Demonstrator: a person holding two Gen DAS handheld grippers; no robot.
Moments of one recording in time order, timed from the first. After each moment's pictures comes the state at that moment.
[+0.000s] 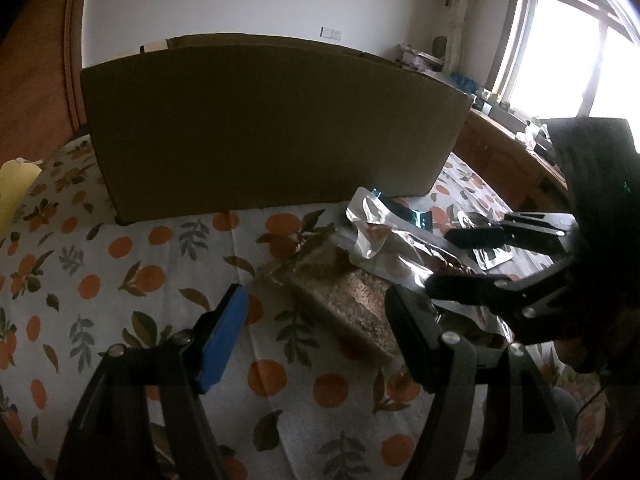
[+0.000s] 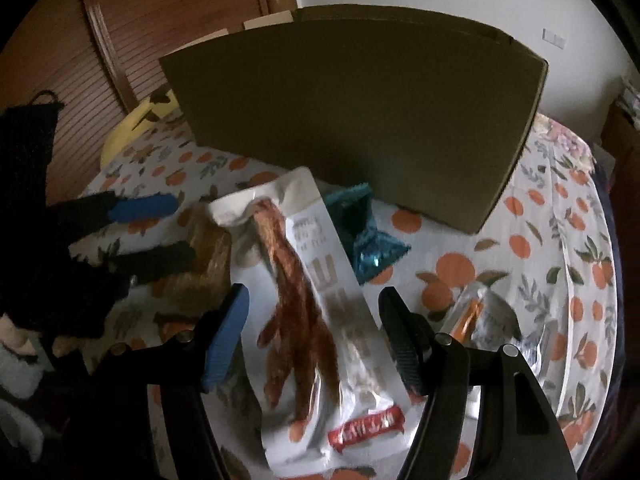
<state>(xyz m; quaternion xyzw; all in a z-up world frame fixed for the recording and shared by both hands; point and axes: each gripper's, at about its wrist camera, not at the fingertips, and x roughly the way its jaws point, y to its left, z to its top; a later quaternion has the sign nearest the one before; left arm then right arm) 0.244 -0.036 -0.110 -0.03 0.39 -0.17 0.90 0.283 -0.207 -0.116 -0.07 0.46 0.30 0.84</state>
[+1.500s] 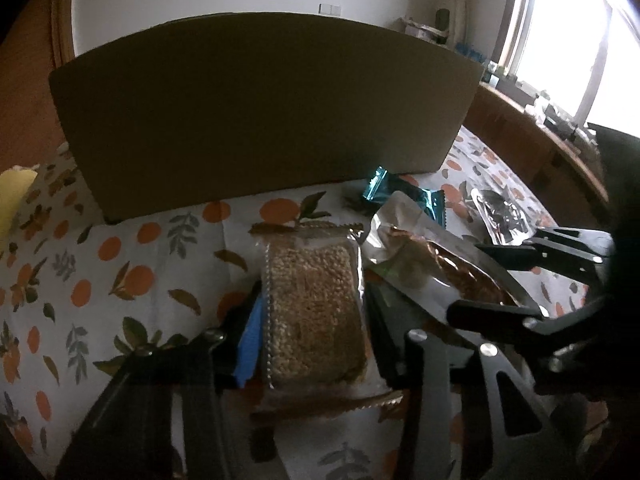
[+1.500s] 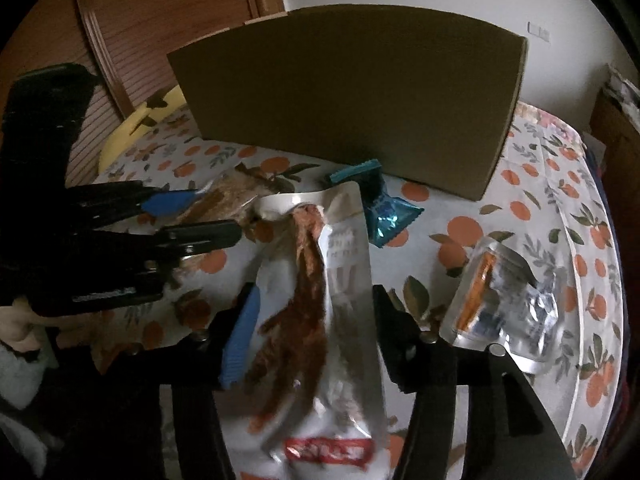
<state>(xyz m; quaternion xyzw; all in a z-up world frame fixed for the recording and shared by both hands) 0.255 -0.041 -0.116 0.00 0.43 -0.17 0.89 0.263 -0.199 -0.117 -0.07 0.45 0.27 0.85</state>
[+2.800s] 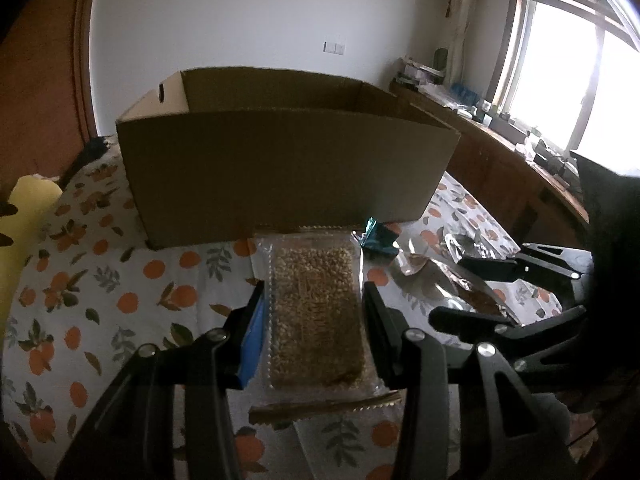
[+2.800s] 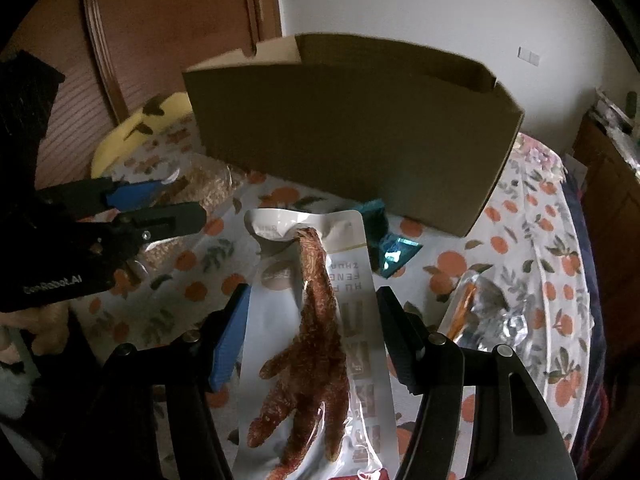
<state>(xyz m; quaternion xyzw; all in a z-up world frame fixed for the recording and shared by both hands) 0.225 -0.021 -0.070 -0.03 0.37 -0.17 0.91 0.237 -0.192 -0.077 -0.09 0.41 0.25 0.87</state>
